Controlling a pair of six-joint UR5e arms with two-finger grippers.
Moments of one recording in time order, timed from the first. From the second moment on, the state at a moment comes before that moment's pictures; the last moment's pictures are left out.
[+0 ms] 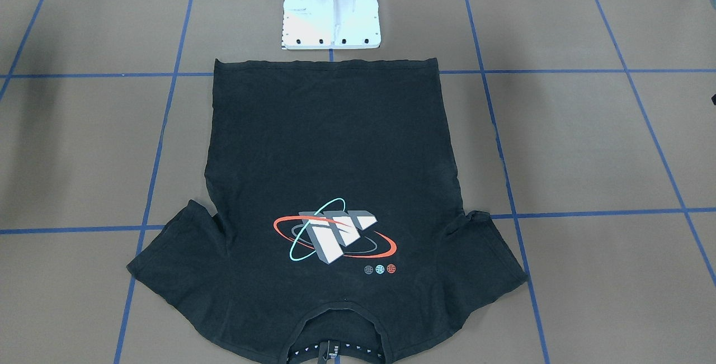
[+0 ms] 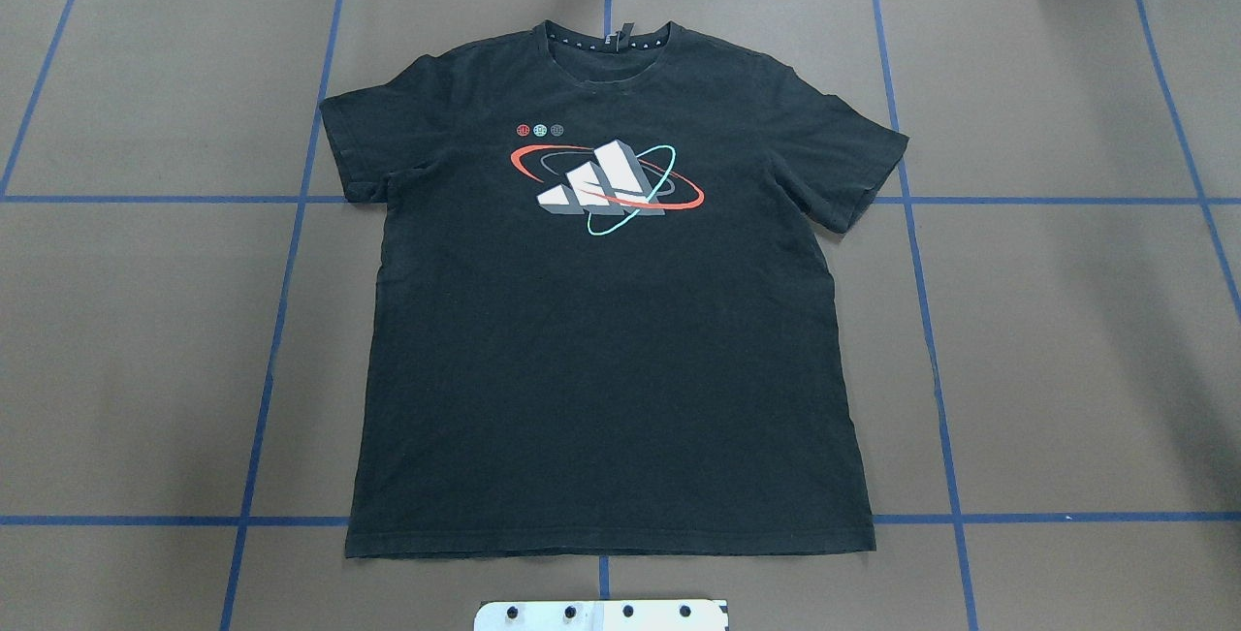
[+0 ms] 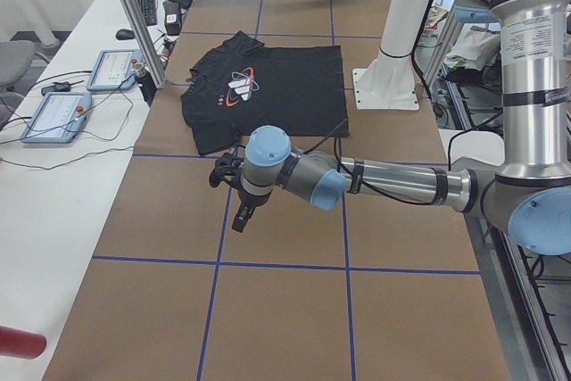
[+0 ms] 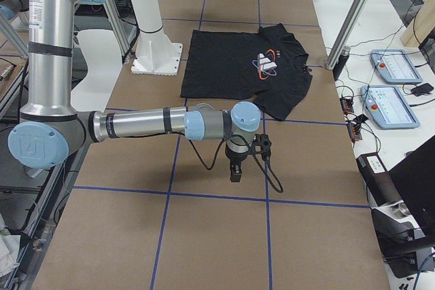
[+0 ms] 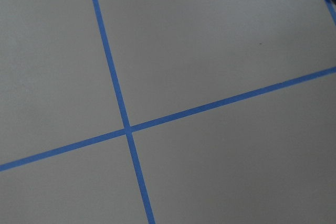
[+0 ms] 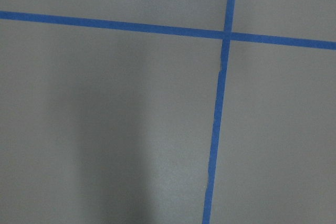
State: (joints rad) left arm -1.49 -1.43 -1.81 -1.91 -2.35 -0.04; right arm 1.43 -1.67 1.79 -1.63 2.33 0.05
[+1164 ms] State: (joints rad) left arm -1.49 -1.47 -1.84 -1.81 -2.38 -0.04; right arm 1.41 -1.66 1.79 -1.61 2.38 0.08
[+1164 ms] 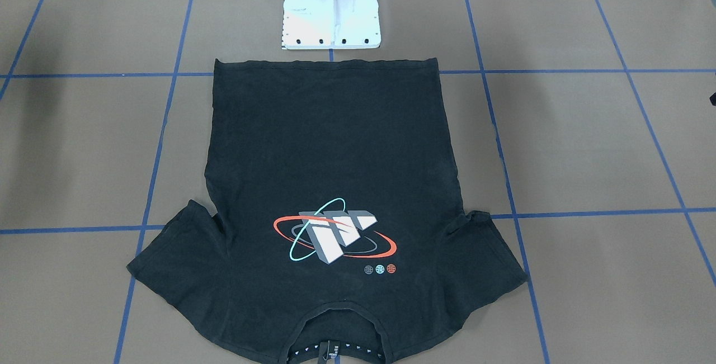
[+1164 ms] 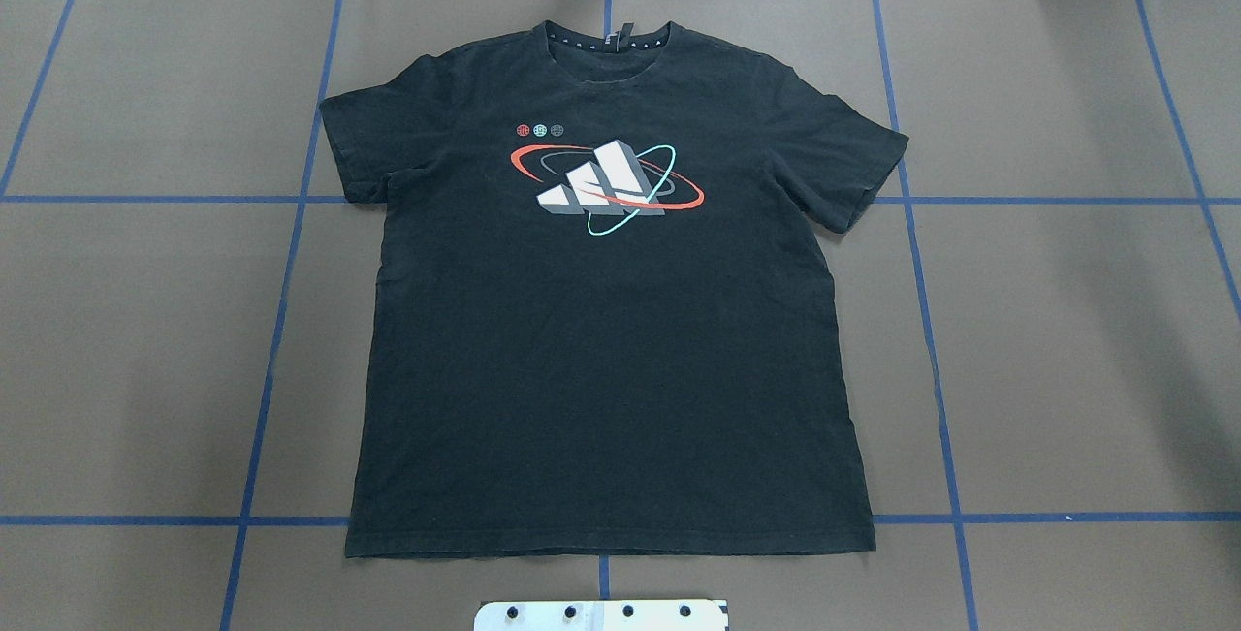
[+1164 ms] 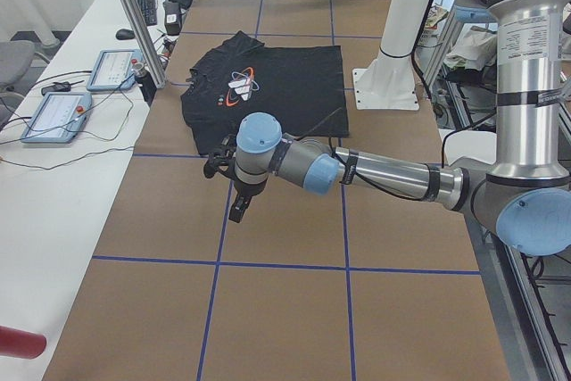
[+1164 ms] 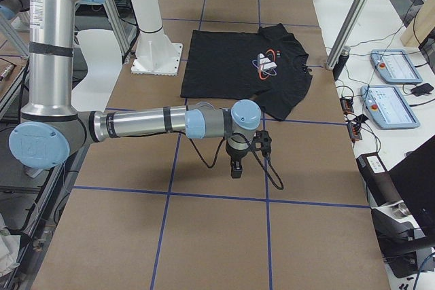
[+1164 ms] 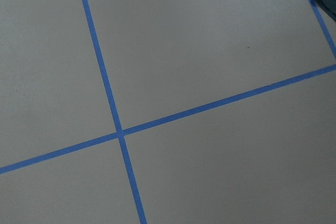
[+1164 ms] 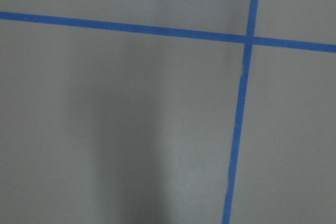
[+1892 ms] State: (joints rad) left arm -1.49 -1.47 -1.89 -1.82 -2.41 -0.04; right arm 1.25 -1.32 1.48 -1.30 2.41 0.62
